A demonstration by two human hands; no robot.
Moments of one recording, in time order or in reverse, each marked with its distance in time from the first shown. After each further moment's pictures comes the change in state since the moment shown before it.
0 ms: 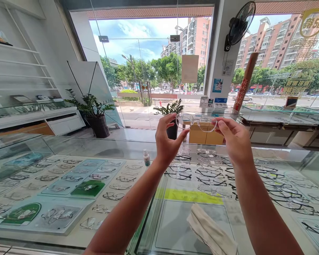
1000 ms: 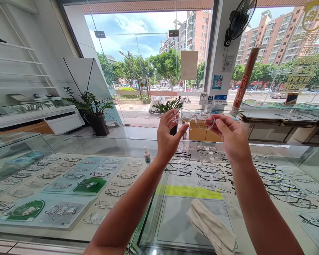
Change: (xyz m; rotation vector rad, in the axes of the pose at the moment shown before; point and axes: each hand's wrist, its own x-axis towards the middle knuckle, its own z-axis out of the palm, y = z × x) left_hand 0.000 0.005 0.006 -0.193 -0.071 -0.201; right_hand -0.009 -0.013 0.010 0.133 -0.055 0.084
